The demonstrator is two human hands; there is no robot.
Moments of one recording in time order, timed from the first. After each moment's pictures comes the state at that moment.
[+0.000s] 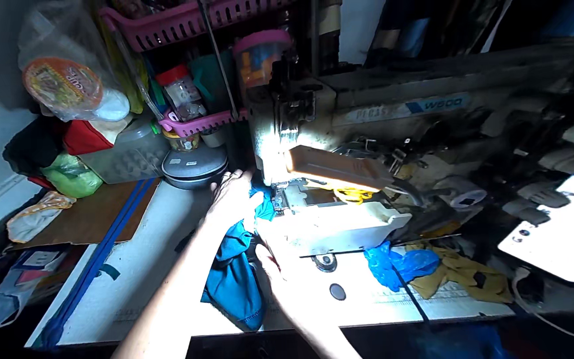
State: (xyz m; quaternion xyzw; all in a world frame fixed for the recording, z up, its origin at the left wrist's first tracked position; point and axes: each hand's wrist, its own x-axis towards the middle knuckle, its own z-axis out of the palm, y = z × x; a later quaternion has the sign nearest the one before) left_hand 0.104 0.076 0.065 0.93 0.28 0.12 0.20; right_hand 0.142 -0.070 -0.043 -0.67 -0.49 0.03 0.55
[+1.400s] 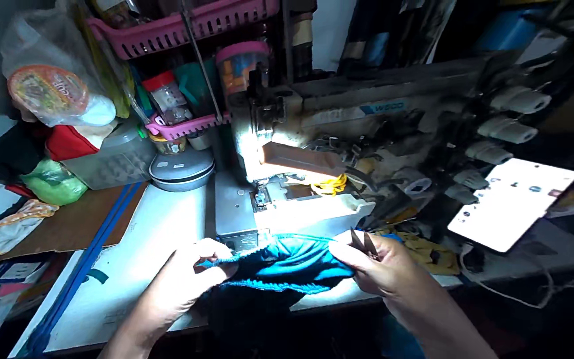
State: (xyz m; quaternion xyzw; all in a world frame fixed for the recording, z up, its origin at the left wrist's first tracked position) left_hand -0.008 0.029 0.026 0.80 0.18 0.22 0.53; right_hand 0.216 -0.183 0.012 -0.63 -0.32 0.26 0.66
